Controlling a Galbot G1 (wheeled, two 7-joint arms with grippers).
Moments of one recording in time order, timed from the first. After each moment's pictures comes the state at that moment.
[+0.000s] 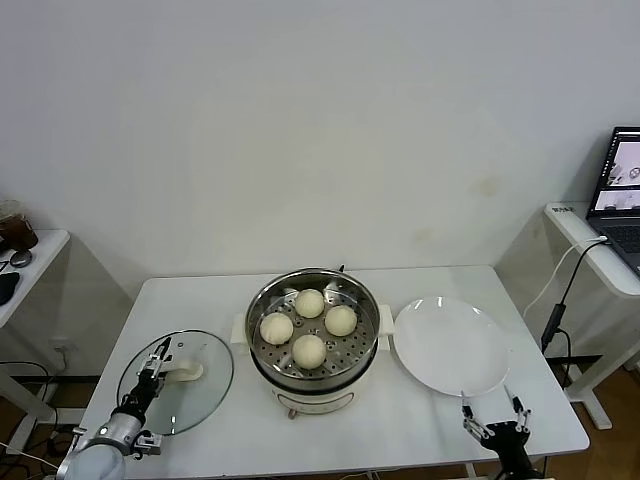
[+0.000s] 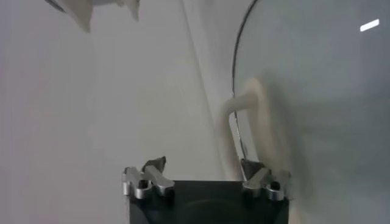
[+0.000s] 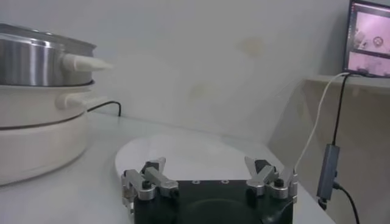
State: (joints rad) left arm 1.26 -1.11 -0.62 -1.35 1.39 -0.19 -0.27; right arm -1.66 1.44 0.82 1.80 0.07 0.25 -0.24
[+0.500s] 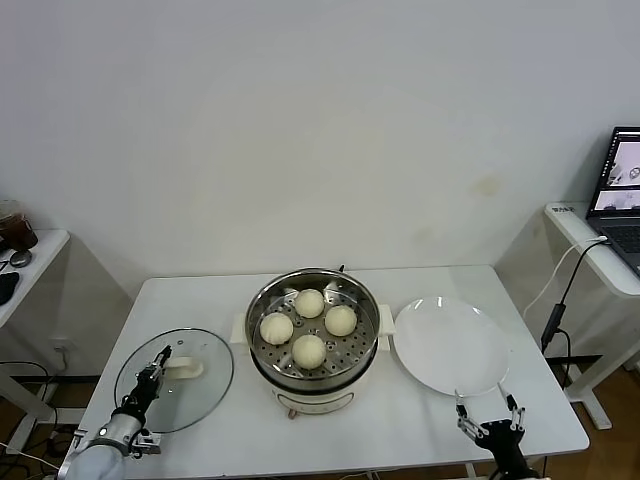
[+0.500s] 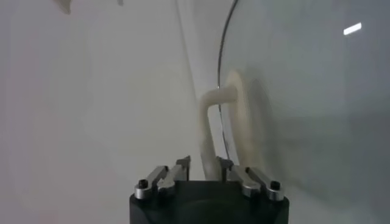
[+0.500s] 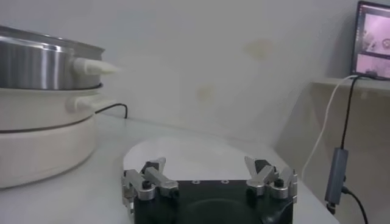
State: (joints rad) left arm 1.25 -1.11 -0.62 -1.33 1.33 -0.21 -0.27; right arm -1.66 1.44 0.81 1.82 0.06 0.25 -0.25
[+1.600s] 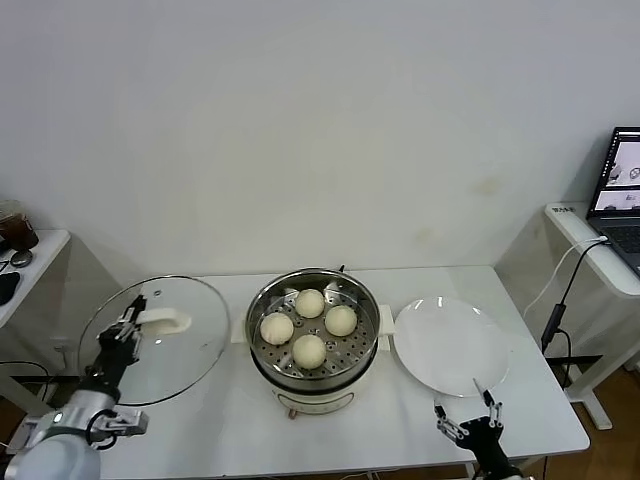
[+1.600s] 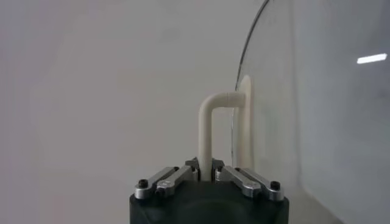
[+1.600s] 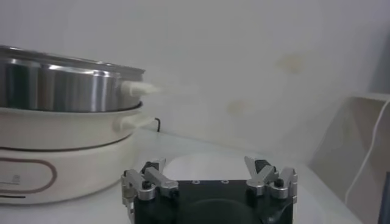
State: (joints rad) left arm 1.53 -0.91 -0.68 -2.05 0.95 0.16 -0.03; right arm -1.67 1.43 0.74 1.85 0.05 0.27 -0.30
